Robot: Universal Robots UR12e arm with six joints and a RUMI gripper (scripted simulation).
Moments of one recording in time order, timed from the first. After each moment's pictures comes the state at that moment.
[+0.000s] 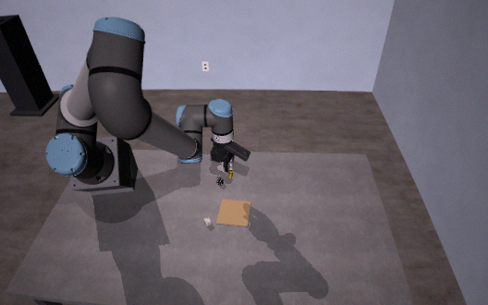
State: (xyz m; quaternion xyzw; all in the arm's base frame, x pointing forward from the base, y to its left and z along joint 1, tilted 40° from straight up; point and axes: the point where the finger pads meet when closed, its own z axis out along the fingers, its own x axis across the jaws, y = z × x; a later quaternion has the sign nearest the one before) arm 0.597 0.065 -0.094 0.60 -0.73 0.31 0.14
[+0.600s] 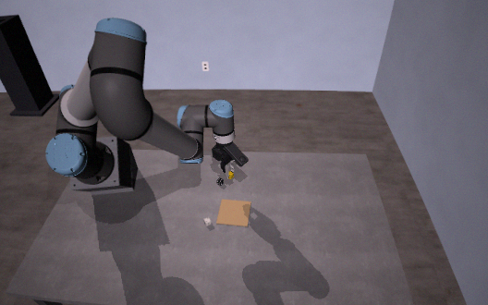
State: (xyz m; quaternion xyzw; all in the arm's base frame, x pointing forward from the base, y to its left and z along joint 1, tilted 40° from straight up) arm 0.601 0.060 -0.092 0.44 -0.83 0.33 0.07
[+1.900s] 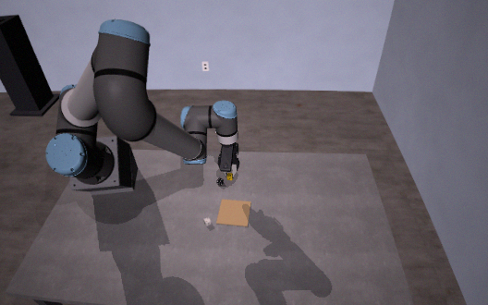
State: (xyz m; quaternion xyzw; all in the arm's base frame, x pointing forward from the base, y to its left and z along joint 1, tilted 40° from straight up) arm 0.602 0.054 -0.092 0.01 -0.94 0.33 -0.09
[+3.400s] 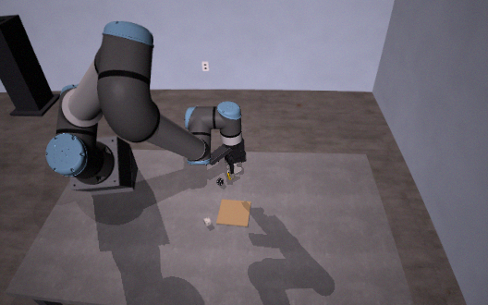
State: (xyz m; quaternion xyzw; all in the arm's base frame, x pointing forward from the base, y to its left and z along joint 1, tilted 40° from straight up) arm 0.604 0.059 -0.102 -0.47 -0.81 0.24 -0.25
